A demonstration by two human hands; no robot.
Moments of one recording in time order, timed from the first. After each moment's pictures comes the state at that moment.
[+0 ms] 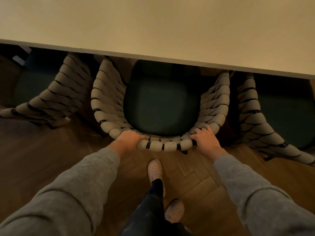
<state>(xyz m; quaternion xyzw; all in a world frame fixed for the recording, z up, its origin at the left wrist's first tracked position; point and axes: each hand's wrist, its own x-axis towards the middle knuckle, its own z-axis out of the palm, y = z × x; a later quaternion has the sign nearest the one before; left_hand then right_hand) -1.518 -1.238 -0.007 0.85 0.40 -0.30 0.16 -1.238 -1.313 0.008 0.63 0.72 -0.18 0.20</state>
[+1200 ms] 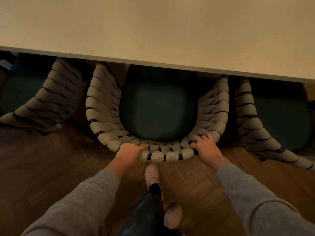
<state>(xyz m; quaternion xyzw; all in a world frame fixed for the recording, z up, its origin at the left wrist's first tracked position) -1.506 -1.249 -0.026 0.85 0.43 -0.27 0.16 -1.216 -1.315 -0.014 0.62 0.73 -0.16 0.21</state>
